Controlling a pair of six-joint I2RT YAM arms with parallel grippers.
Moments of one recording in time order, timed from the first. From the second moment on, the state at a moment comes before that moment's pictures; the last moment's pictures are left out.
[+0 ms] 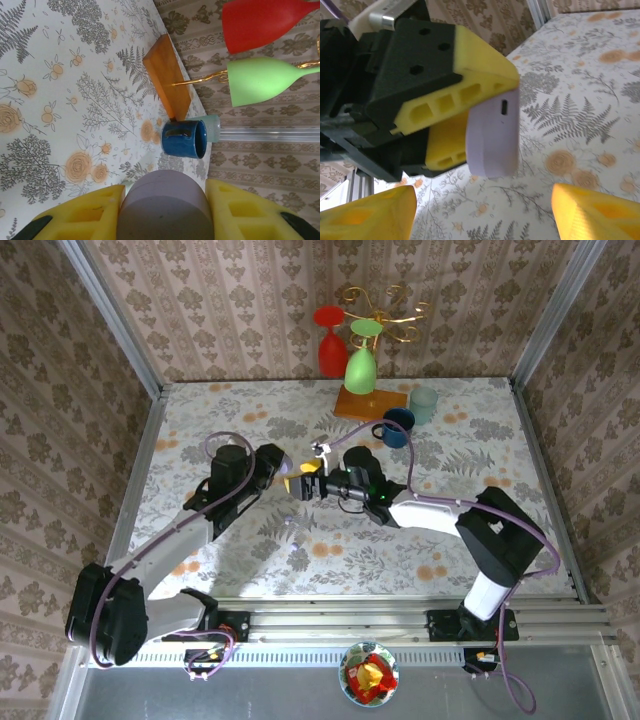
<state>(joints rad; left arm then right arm) -0.49 1.17 0.68 0.11 0.09 -1.30 0.74 1.71 0.94 0.55 -0.33 0.40</state>
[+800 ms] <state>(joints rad) -0.51 1.08 0.60 0.25 0.07 -1.11 0.73 1.79 1.04 0.50 -0.36 0.41</state>
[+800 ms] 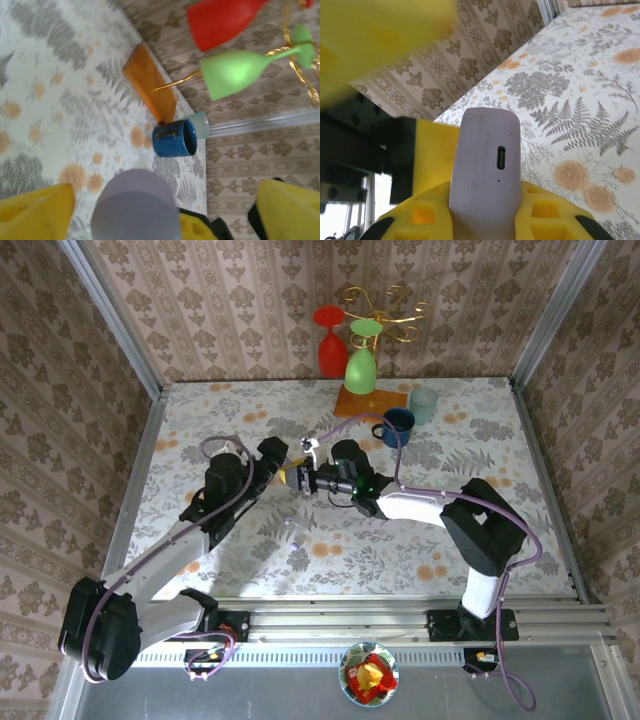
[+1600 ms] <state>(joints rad) -0.35 1.42 0.45 1.07 0.86 -0.11 0.45 1.35 0.91 0.04 -1.02 0.65</state>
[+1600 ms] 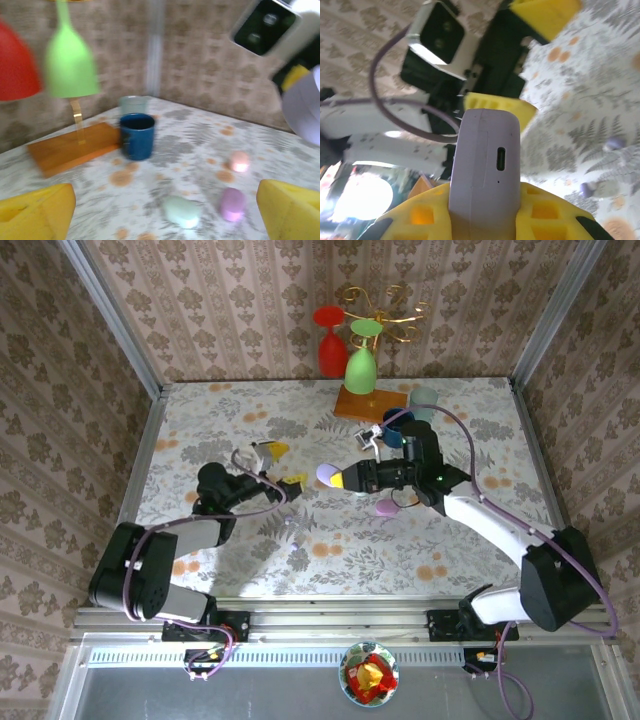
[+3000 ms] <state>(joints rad) -0.49 1.45 0.56 1.17 1.14 -0.09 0.46 1.45 0.99 0.05 -1.15 0.79</state>
